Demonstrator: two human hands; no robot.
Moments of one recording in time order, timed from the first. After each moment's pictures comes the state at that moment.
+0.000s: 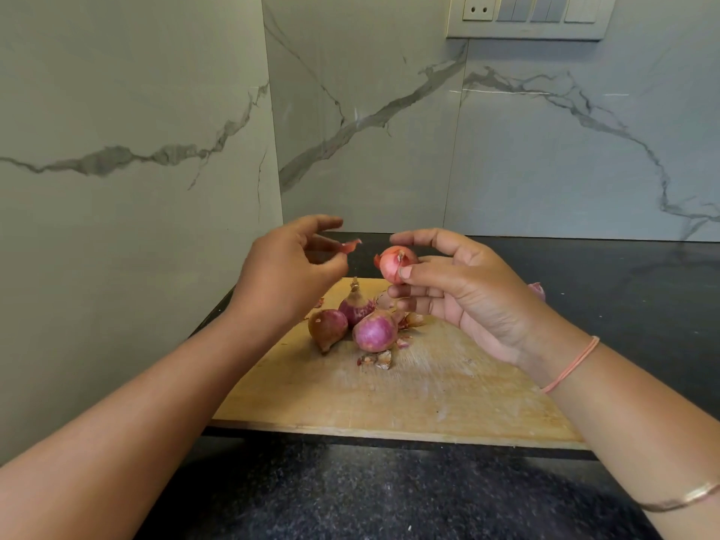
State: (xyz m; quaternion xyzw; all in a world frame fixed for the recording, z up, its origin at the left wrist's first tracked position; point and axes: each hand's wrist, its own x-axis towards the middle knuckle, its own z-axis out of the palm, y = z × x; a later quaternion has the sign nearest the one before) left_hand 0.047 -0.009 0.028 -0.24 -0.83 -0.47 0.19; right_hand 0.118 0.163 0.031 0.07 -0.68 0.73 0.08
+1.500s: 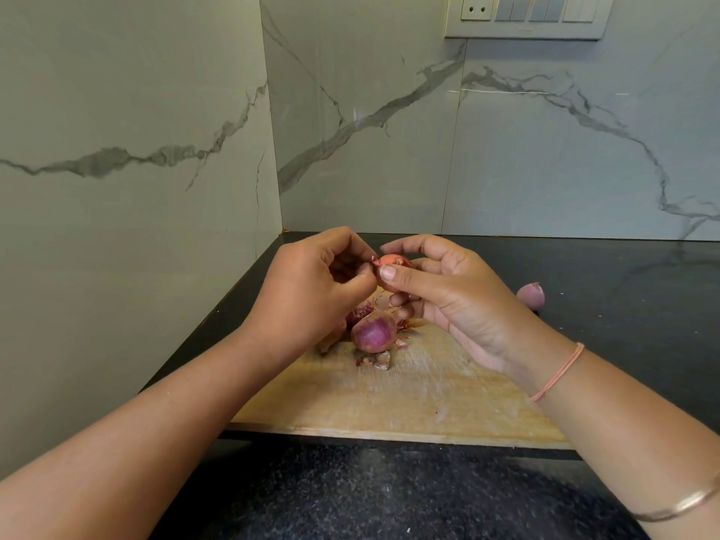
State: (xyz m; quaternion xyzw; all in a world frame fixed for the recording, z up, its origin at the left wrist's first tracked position) left_hand 0.060 0.001 0.019 -0.35 -0.78 -0.47 0.23; right_hand 0.116 0.153 0.026 0.07 -0.70 0.70 0.10
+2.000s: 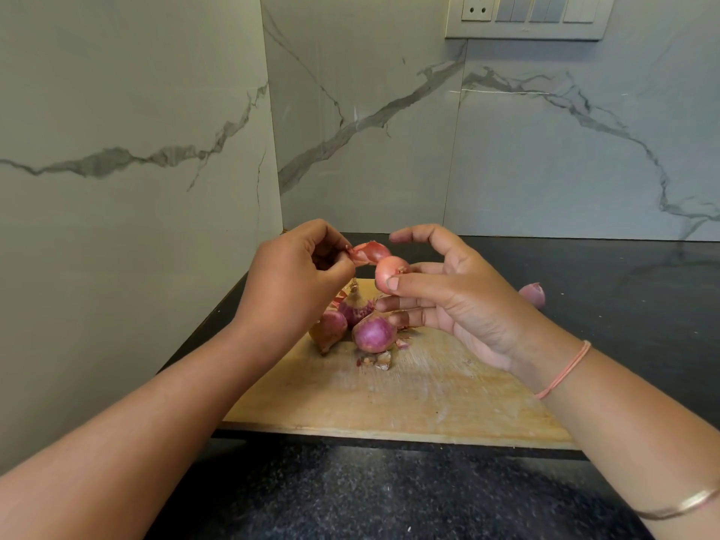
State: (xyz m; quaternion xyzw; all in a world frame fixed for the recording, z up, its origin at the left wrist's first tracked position) left_hand 0.050 -0.004 0.020 -0.27 -0.81 -0.45 0.26; right_hand 0.118 0.156 0.030 0.08 -0.70 0.70 0.07
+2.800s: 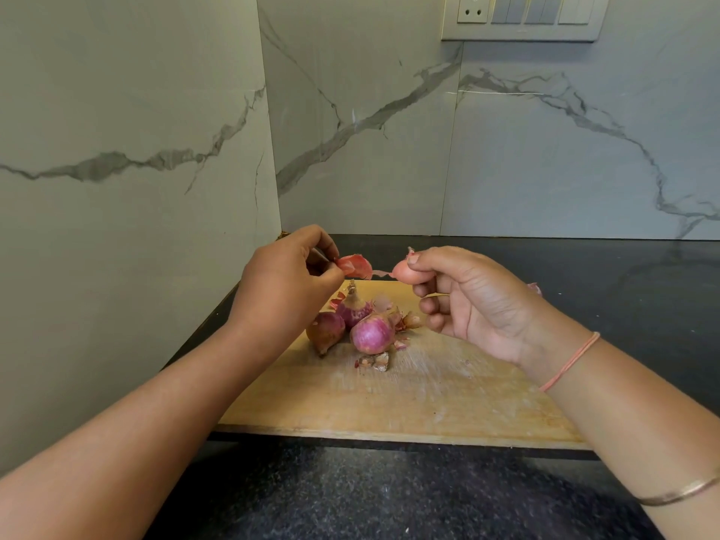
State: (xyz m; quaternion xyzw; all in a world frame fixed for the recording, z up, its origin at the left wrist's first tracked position) left_hand 0.047 -0.006 0.021 -0.22 -0.86 -0.39 0.24; right_hand 0.114 0.166 0.034 -0.05 -0.69 0.72 0.04
